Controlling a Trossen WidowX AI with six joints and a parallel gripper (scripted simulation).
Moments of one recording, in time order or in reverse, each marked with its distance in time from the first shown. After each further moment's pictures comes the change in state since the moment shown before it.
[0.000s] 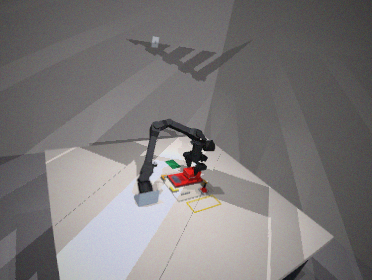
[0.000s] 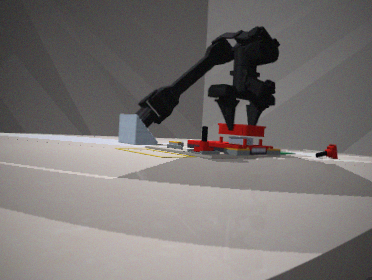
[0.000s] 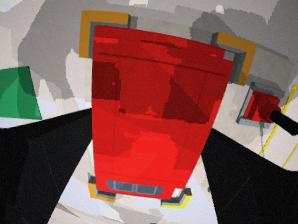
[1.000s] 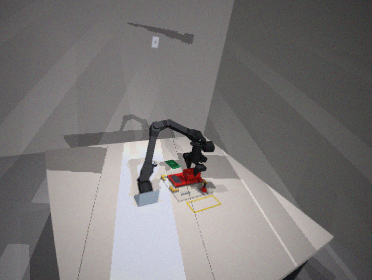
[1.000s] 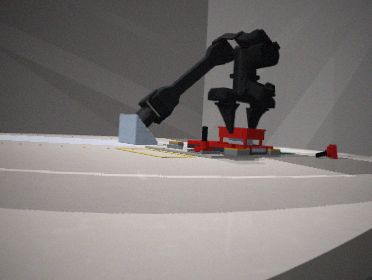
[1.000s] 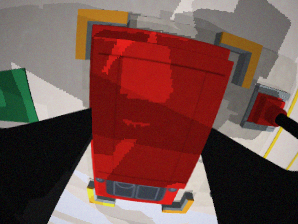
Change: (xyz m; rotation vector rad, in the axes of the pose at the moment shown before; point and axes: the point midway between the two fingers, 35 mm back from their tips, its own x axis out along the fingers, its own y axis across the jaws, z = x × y) arm 0.008 0.000 0.000 0.006 -0.002 0.003
